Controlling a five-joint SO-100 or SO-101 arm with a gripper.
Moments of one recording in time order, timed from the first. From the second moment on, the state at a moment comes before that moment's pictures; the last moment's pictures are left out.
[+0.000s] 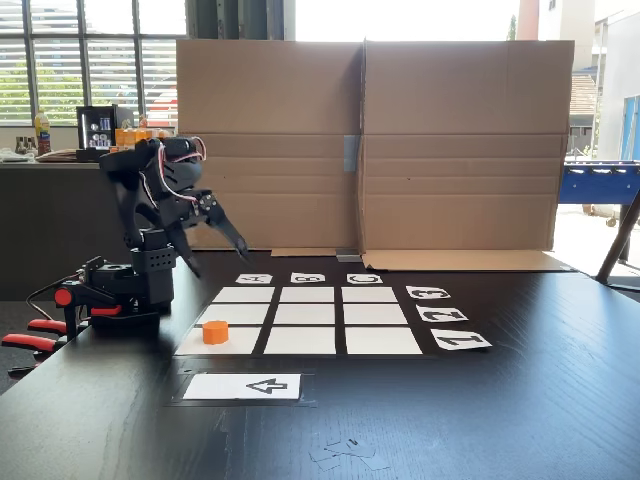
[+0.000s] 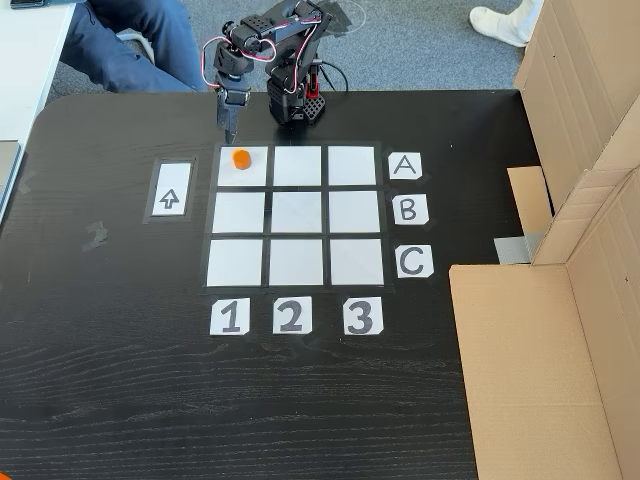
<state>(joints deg) 44.0 135.6 121.7 80.7 21.5</state>
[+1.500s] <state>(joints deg) 91.1 177.6 150.9 75.5 11.2</state>
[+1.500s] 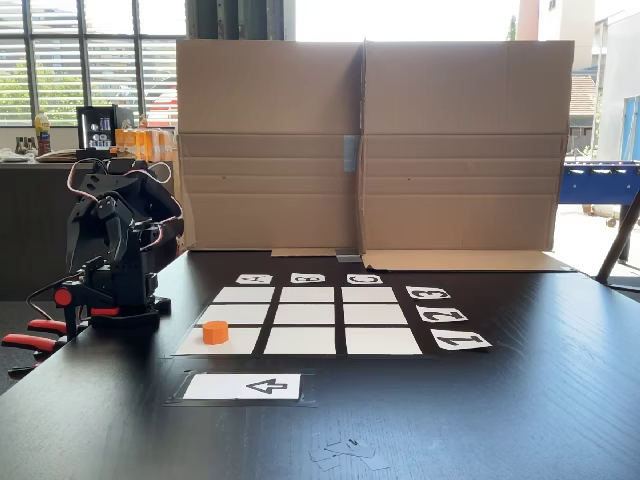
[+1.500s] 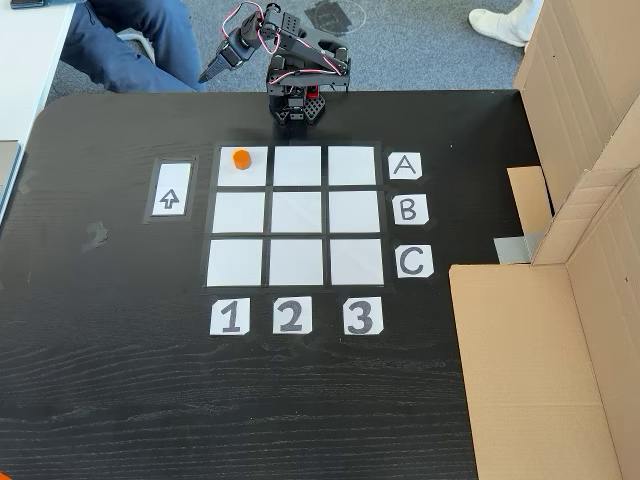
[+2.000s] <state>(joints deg) 93.2 180.1 164.8 68.8 5.4</state>
